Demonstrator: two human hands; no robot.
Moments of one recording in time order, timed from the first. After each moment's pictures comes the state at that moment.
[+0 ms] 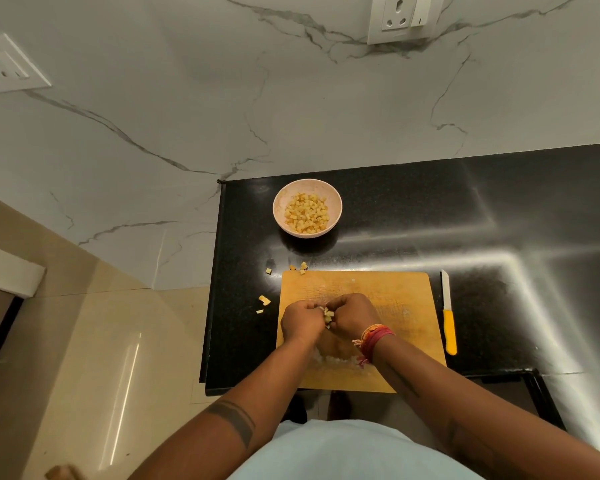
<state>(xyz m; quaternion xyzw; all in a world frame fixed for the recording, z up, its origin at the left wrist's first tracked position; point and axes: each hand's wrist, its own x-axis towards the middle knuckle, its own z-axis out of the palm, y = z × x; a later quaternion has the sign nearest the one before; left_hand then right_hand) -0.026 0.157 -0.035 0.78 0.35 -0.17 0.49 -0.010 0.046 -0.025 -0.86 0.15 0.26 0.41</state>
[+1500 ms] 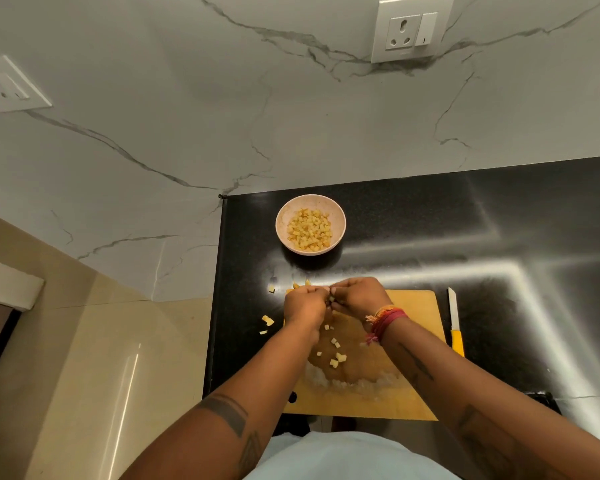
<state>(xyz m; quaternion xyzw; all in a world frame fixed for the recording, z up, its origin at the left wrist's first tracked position) 0.032 0.157 0.008 0.65 0.41 -0.16 0.62 0.052 0.043 0.007 -0.68 0.27 0.27 0.62</state>
